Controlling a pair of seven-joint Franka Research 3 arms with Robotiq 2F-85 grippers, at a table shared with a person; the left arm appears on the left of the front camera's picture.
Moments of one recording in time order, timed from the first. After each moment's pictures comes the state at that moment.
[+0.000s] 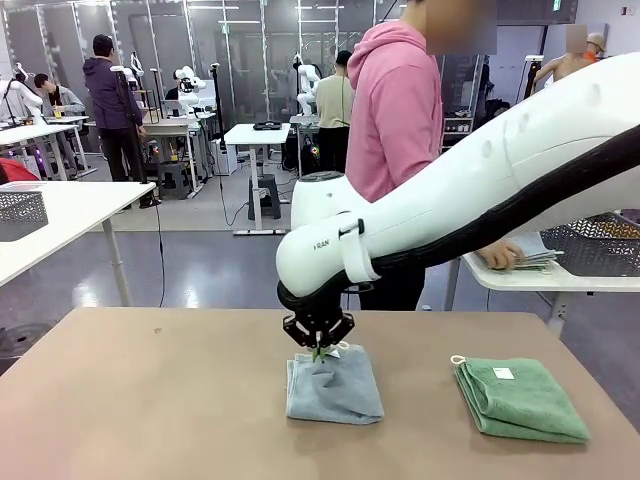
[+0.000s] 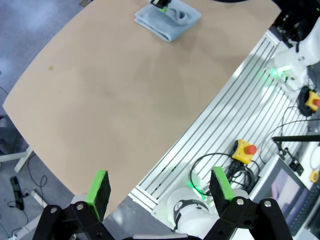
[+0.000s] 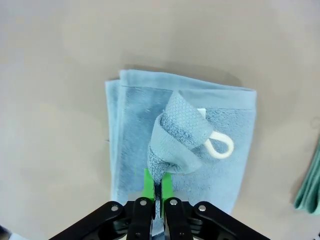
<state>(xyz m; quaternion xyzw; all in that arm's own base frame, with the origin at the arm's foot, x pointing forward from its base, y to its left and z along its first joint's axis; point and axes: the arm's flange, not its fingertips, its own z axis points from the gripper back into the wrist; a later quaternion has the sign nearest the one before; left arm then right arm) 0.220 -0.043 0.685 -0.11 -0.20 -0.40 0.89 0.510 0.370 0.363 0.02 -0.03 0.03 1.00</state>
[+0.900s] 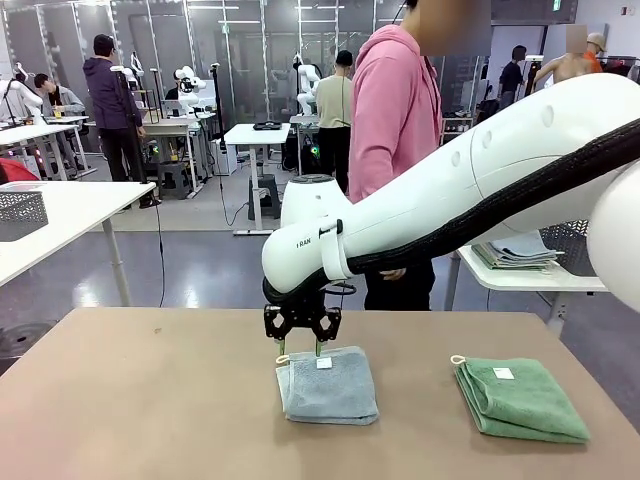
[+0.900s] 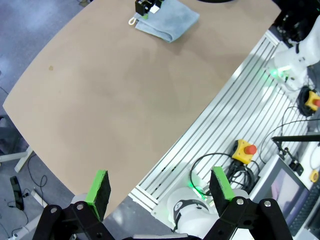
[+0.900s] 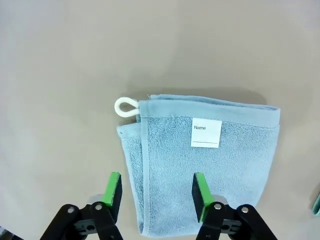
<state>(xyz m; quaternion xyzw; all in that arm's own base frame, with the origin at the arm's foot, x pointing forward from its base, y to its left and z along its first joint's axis) 0.220 -0.043 0.685 -0.11 -0.20 -0.40 0.89 0.528 0.389 0.359 0.05 -0.03 0.00 1.00</state>
